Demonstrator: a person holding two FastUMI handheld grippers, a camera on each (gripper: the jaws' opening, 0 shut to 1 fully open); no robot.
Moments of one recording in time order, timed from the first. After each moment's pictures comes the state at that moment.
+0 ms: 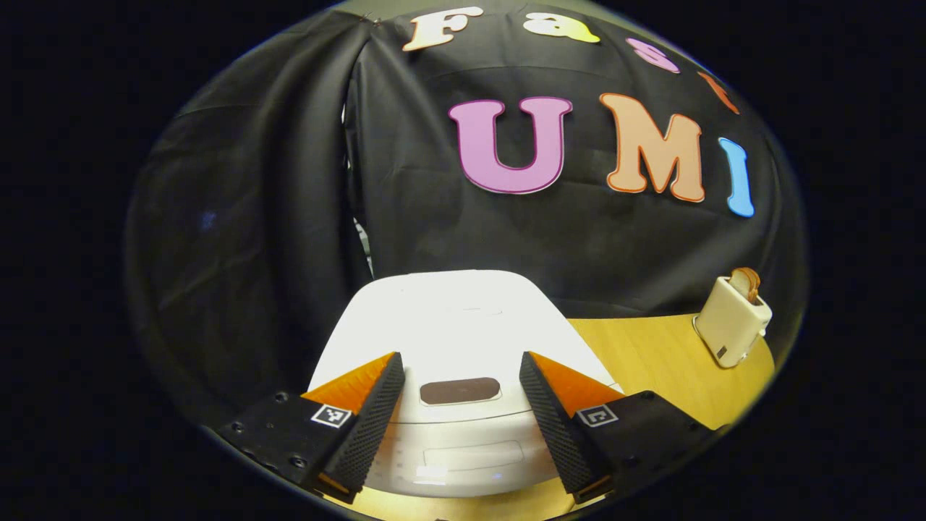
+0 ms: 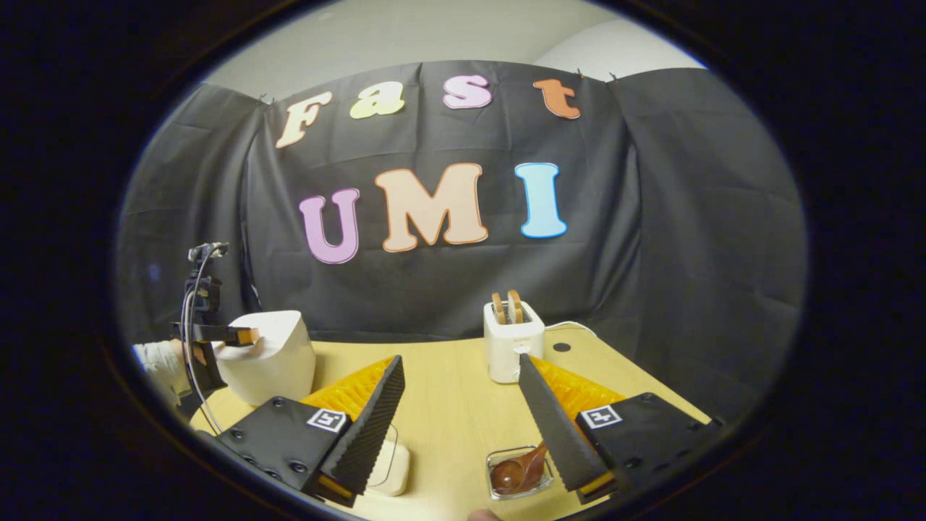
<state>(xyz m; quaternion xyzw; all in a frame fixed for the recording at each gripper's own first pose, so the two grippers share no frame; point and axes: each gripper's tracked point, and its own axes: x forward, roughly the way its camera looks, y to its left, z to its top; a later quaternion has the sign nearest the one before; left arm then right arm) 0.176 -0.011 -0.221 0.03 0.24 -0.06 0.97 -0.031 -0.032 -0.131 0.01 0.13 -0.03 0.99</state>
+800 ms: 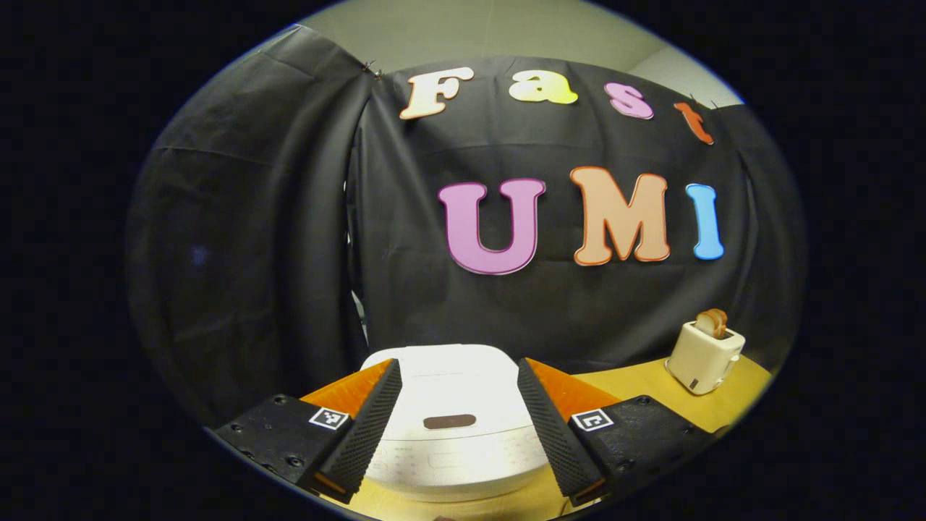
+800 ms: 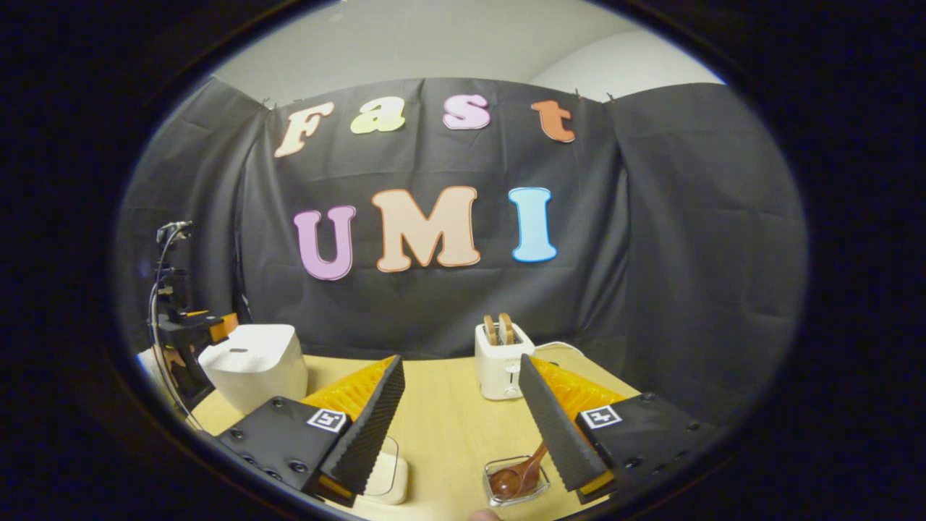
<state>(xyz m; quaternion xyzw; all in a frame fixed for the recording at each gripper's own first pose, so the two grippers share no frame) 0.127 -0.032 -0.107 0.01 0.08 -0.09 0.99 -0.037 -0.036 -0.094 0.00 0.08 -0.05 1.00</state>
